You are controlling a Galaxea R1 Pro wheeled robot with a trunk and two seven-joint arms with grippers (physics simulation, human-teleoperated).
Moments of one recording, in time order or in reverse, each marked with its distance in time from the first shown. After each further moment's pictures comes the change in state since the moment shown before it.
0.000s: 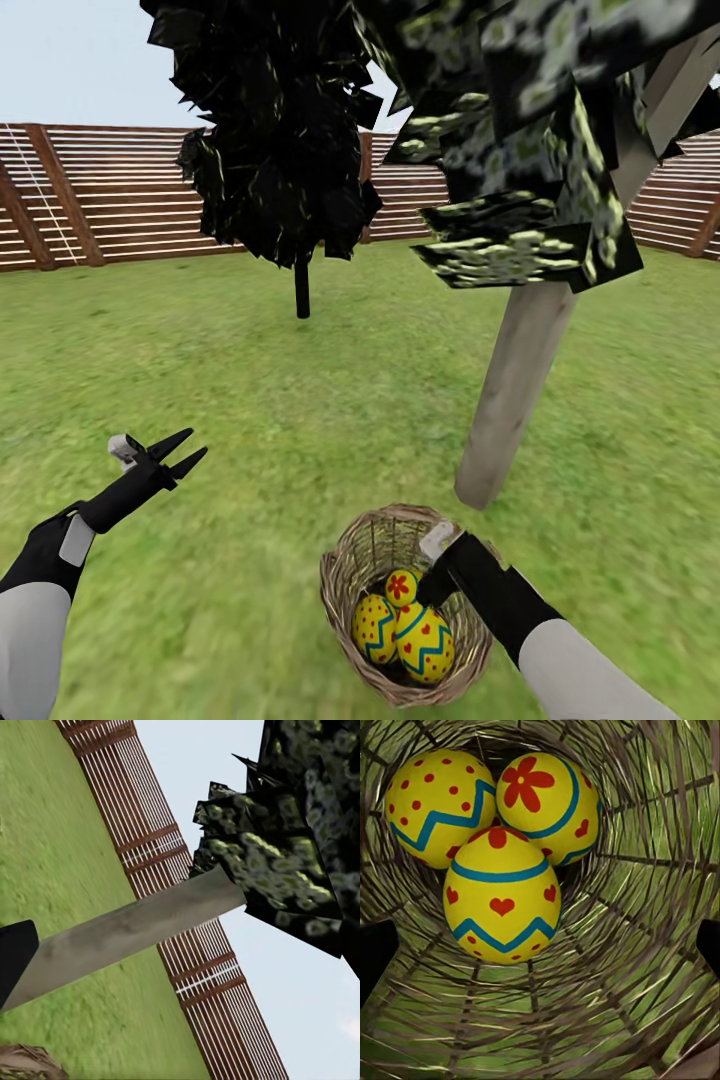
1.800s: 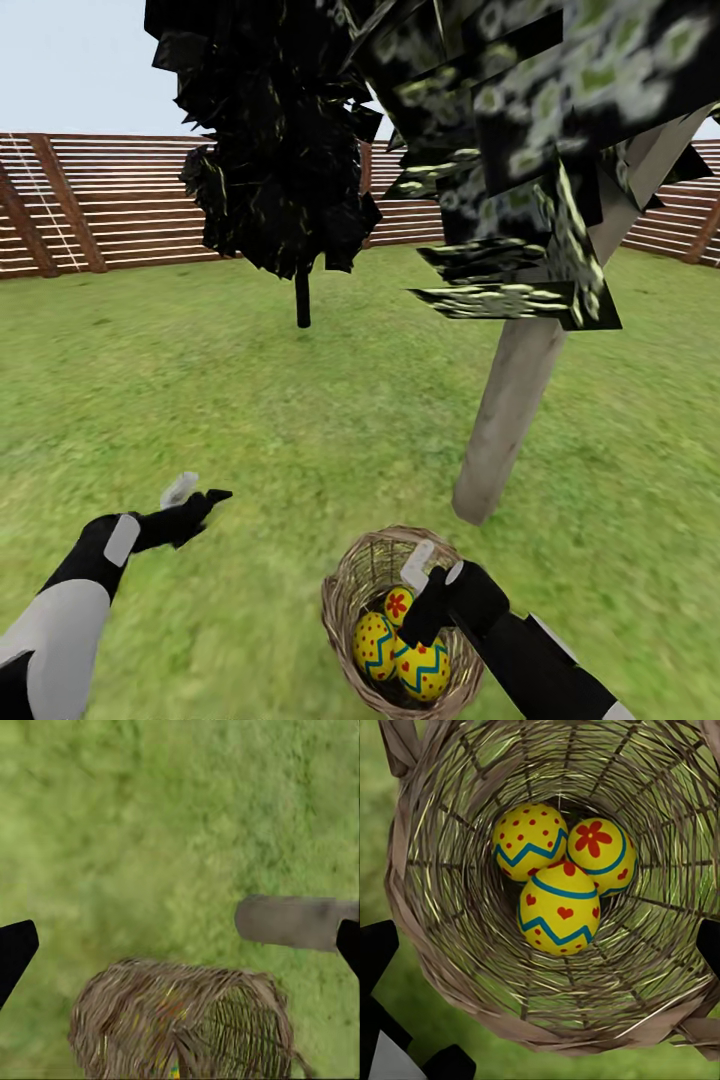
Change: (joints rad) left arm -0.003 -0.085 -0.080 0.047 0.009 0.000 0.996; right arm 0.218 -0.113 0.193 -0.553 0.009 0.165 0.171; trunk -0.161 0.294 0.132
